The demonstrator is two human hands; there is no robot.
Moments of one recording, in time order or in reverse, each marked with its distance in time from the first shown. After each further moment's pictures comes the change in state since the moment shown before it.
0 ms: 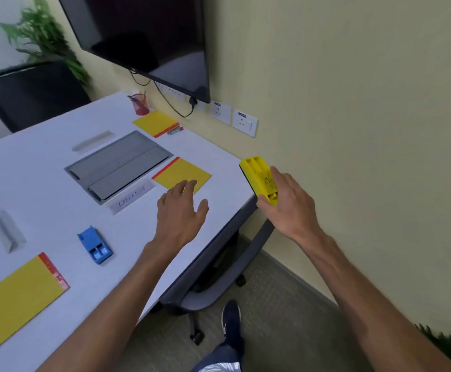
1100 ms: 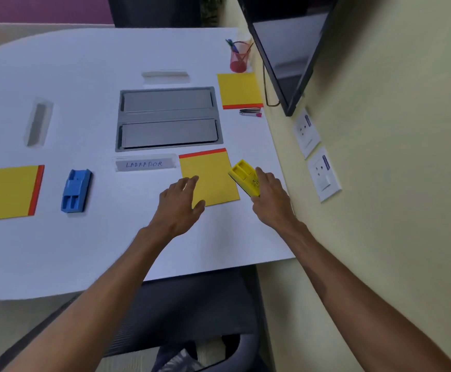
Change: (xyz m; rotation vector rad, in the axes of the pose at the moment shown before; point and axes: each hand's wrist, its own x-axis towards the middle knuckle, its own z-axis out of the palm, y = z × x) left_hand 0.219 -0.021 0.123 -0.043 -0.068 -0.640; right_hand 0.345 0.075 0.236 0.001 -0.664 -0.574
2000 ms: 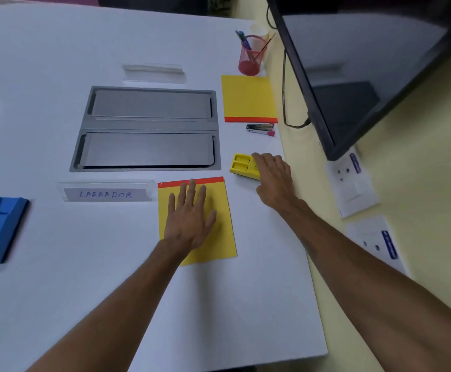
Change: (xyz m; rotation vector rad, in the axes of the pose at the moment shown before) left_hand 0.211 -0.030 0.121 0.171 0.025 -0.081; right_hand 0.253 0.073 0.054 -0.323 0.021 -0.172
